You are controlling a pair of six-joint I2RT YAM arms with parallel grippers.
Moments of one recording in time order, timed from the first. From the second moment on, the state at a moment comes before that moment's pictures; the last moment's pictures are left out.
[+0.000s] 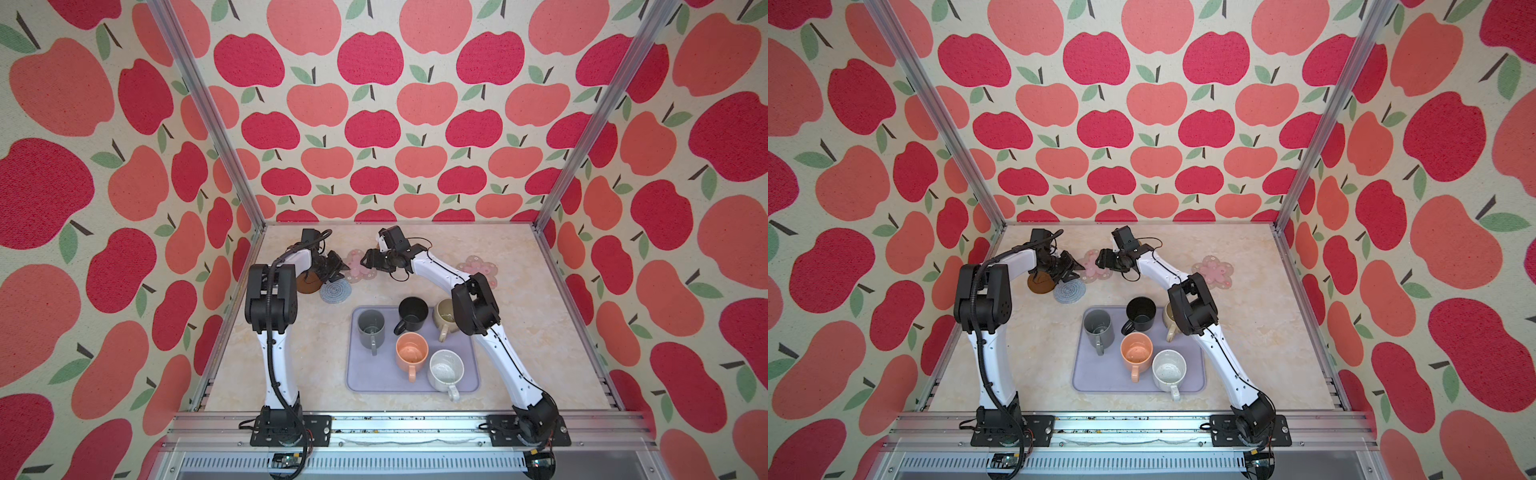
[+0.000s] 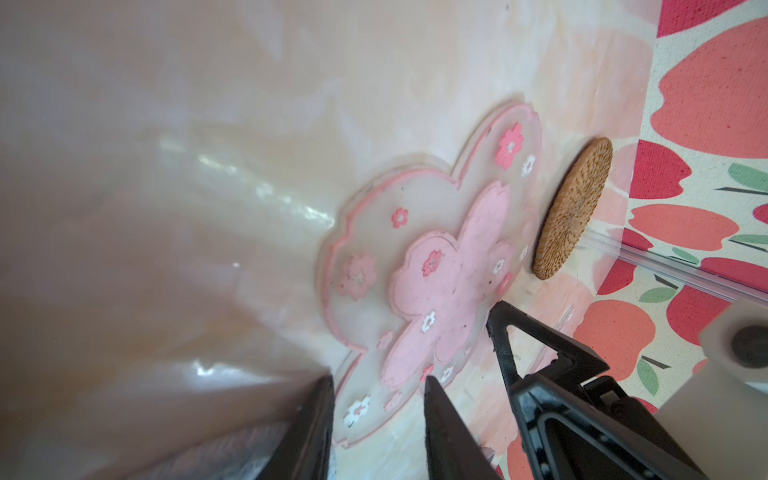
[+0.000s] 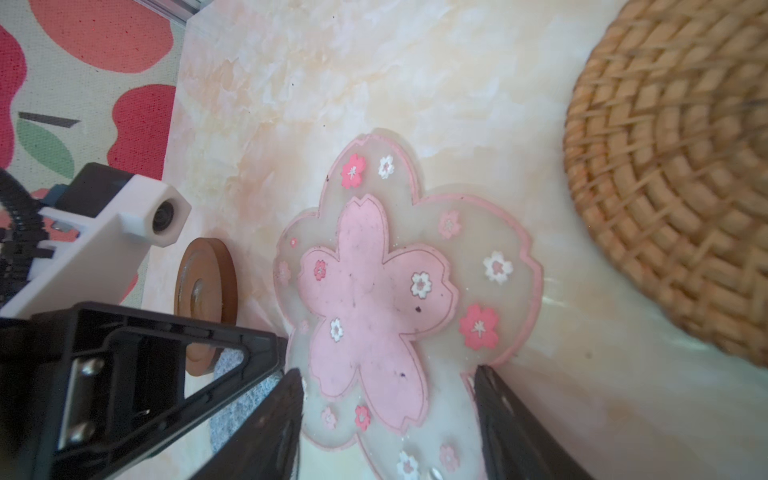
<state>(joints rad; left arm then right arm) -0.02 2.21 1.57 -0.50 0.57 -0.75 0.71 2.66 2.33 -0.43 -0.34 0.64</state>
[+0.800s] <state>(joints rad) 0.05 2.31 1.69 -0.37 0.54 -0.75 0.69 2.88 2.57 -0.19 -0.45 0.83</state>
